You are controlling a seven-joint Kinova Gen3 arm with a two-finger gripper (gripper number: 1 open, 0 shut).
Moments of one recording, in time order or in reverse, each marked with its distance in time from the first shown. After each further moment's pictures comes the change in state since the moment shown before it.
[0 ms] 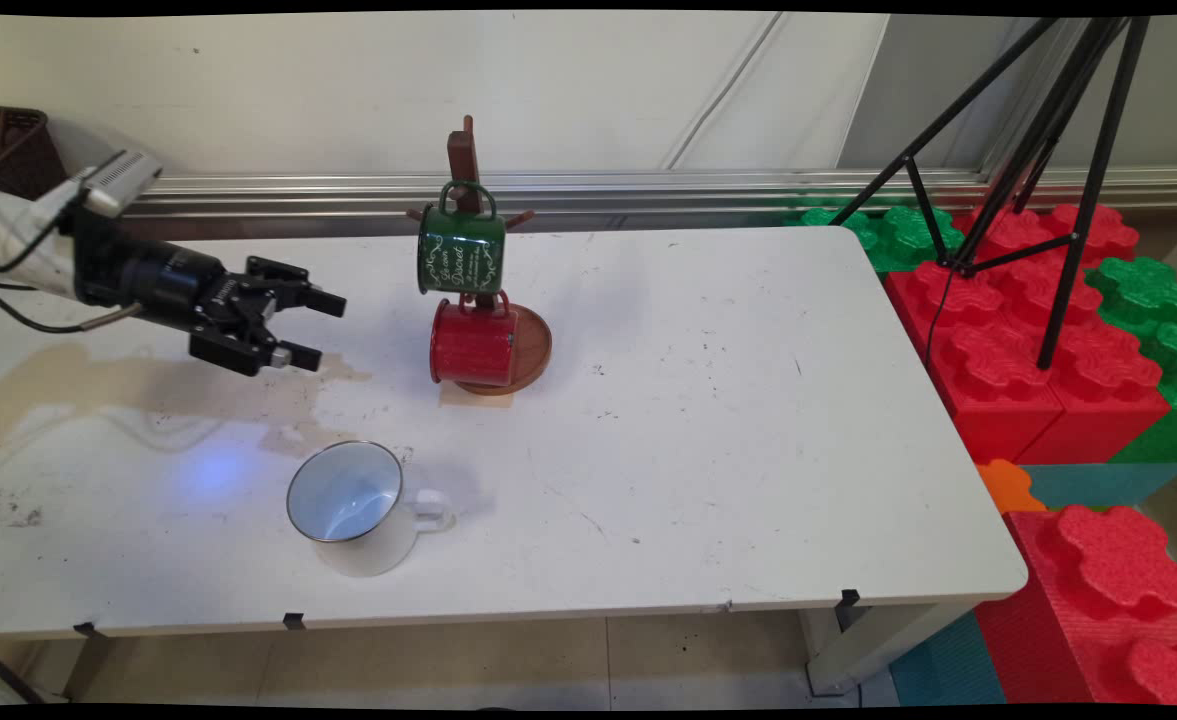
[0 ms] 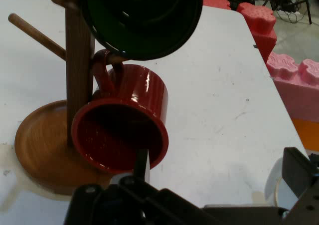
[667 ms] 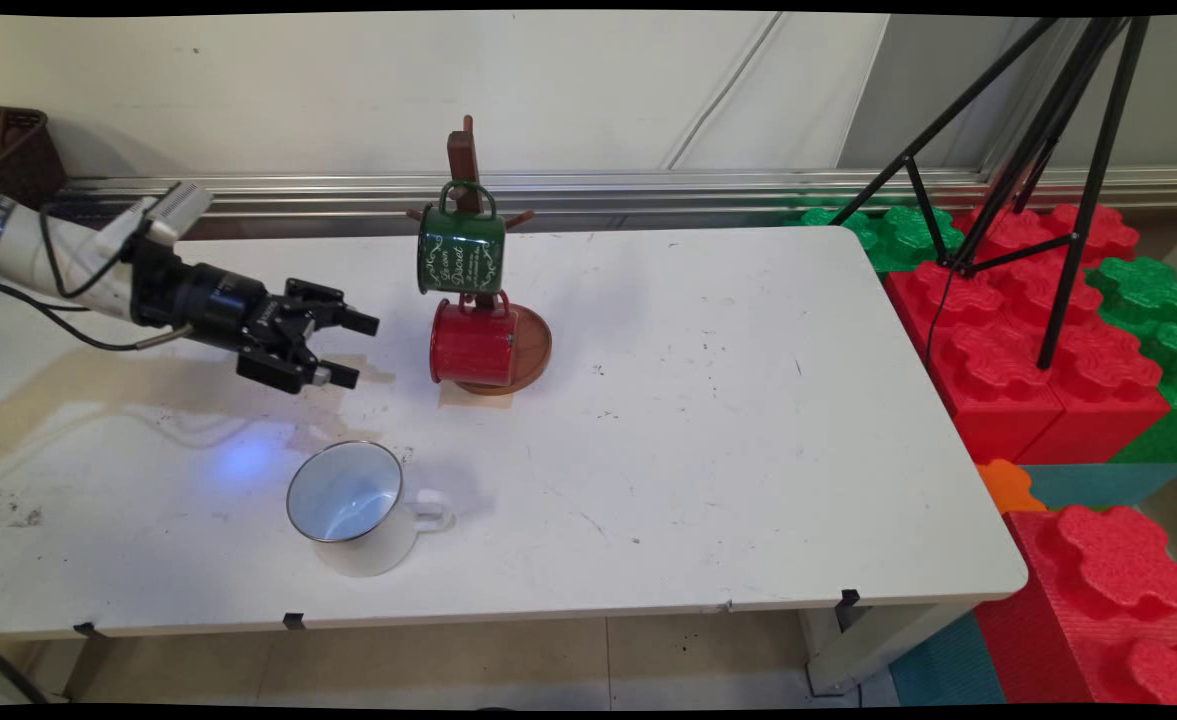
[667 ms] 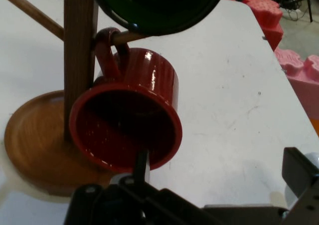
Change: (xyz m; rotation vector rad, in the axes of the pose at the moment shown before) arm -0.021 -0.015 0.037 -0.010 -0.001 -0.005
